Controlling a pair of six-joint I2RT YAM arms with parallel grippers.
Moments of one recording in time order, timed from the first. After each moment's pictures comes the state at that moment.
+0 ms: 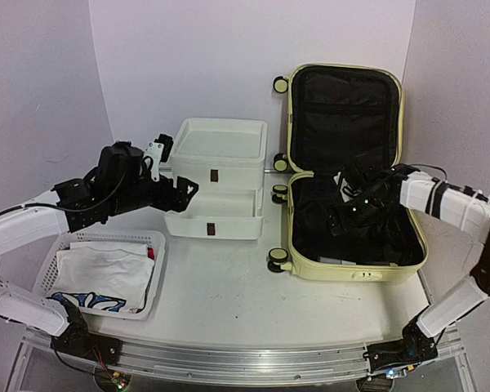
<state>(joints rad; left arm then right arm) -0.81 1.18 1.02 -0.25 -0.20 -0.25 0.53 1.44 1.13 -0.80 0.18 0.19</state>
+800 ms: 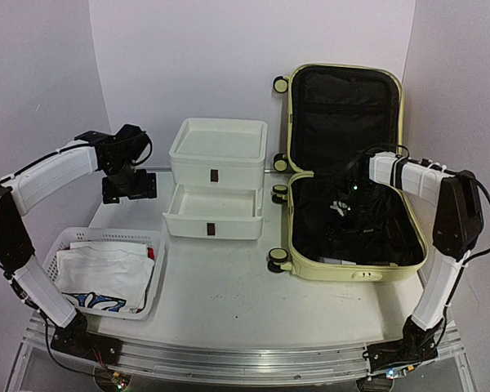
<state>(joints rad) -0.45 1.55 1.45 -0.99 -0.29 -0.57 0.42 1.83 1.47 -1.37 -0.11 0.22</state>
